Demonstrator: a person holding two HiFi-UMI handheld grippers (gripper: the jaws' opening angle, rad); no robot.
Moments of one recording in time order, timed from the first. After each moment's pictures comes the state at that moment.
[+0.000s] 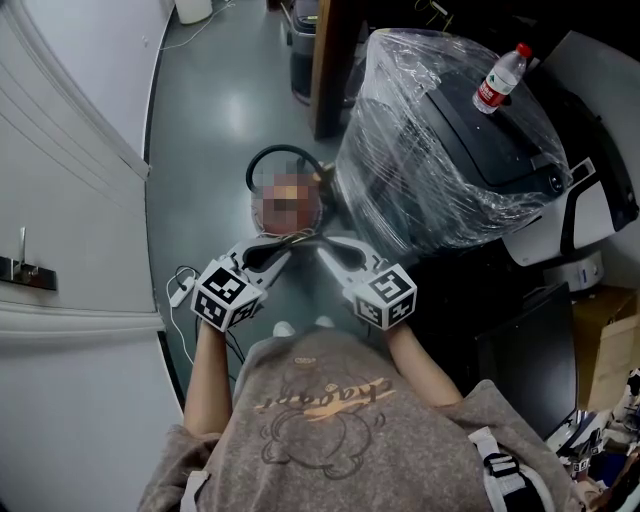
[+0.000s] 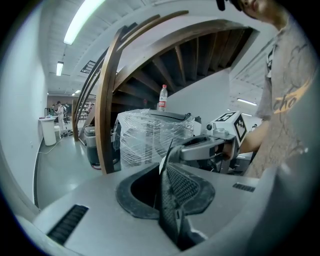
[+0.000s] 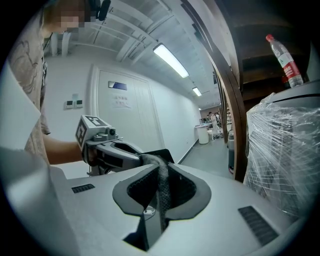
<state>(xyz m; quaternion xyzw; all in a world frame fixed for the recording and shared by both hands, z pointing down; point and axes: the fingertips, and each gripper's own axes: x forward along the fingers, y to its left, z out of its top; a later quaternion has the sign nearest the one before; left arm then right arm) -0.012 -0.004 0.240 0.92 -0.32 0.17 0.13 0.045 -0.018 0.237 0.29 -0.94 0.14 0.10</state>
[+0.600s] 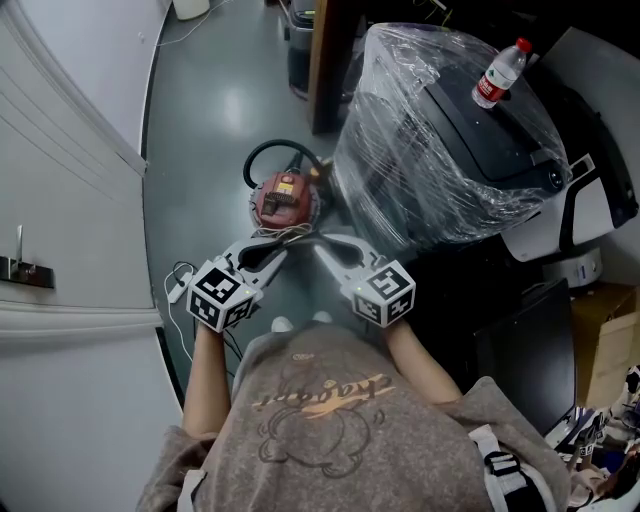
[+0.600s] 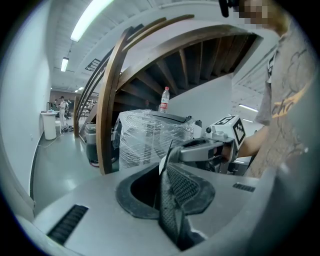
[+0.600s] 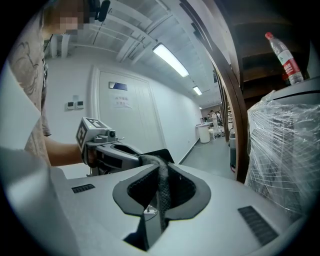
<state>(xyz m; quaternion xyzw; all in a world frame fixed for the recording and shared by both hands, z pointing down) -0.013 0.001 0.240 0.92 -0.33 0.15 0.16 0.045 -0.015 0.238 0.29 -0.94 0.14 0.09</state>
